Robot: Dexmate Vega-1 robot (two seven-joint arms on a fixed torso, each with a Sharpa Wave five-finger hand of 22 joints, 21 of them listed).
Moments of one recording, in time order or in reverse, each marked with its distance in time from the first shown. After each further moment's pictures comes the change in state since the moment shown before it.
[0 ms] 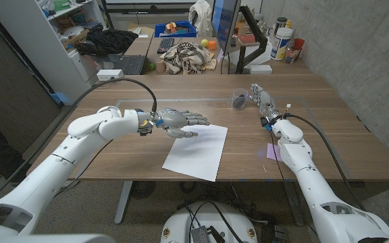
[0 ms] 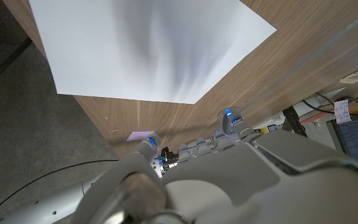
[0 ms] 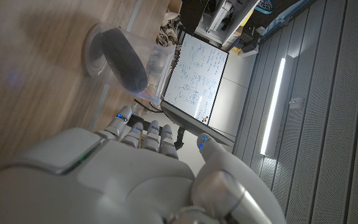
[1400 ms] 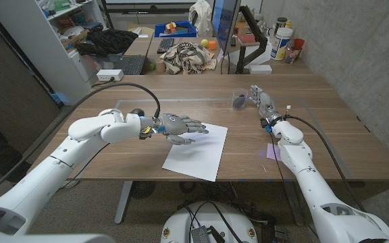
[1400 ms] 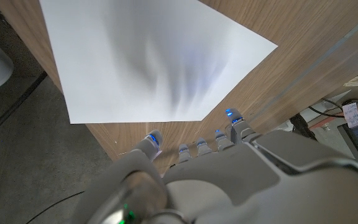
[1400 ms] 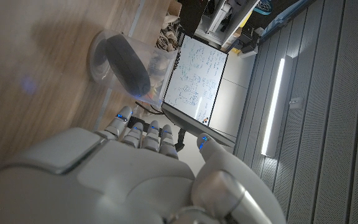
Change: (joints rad) left arm 0.018 0.040 0.027 -0.046 0.087 0.020 0.005; left_hand 0.040 0.017 0.024 -0.018 0.000 0.003 -0.008 0.000 0.005 0.000 0.000 -0.004 0.000 0.000 0.000 0.000 0.000 -0.002 0.009 -0.012 0.000; right arm -0.004 0.001 -0.002 0.010 0.009 0.008 0.009; right_hand 0.000 0.000 0.000 0.000 0.000 -0.004 0.004 0.000 0.000 0.000 0.000 0.000 0.000 0.000 0.000 0.000 0.000 0.000 0.000 -0.007 0.000
